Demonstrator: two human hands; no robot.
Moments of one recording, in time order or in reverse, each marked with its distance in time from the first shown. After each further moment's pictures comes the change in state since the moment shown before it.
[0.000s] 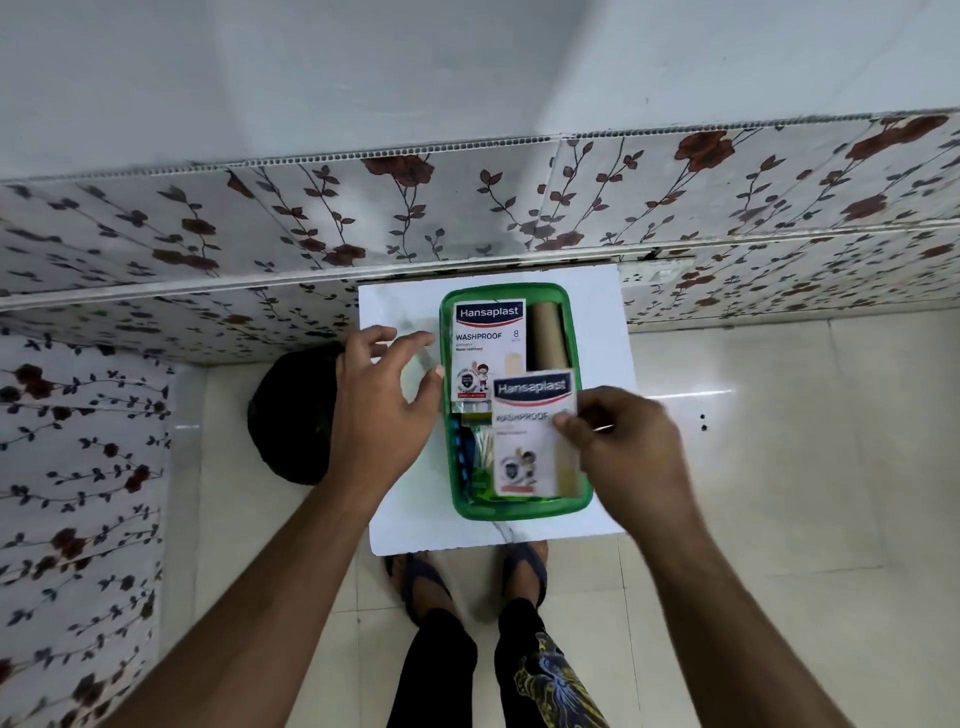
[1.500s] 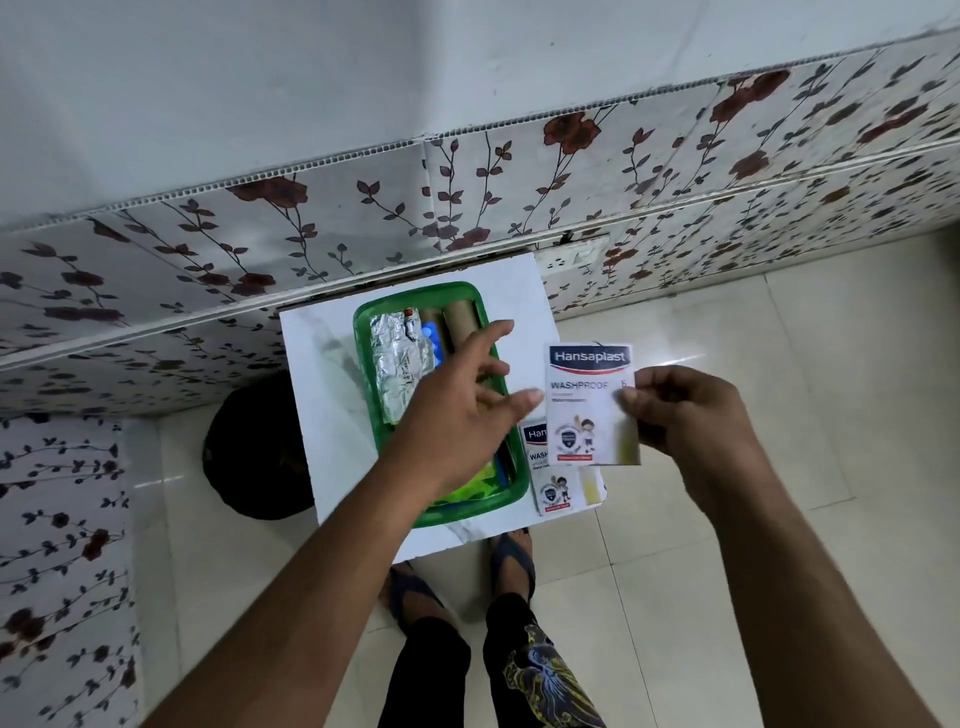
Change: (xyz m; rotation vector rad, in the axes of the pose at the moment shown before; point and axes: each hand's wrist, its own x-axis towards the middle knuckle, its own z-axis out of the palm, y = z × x) left_hand -0.018 0.119 0.030 -0.360 -0.587 -0.015; right_hand 0.025 0.072 -0.087 0.589 0.042 0.203
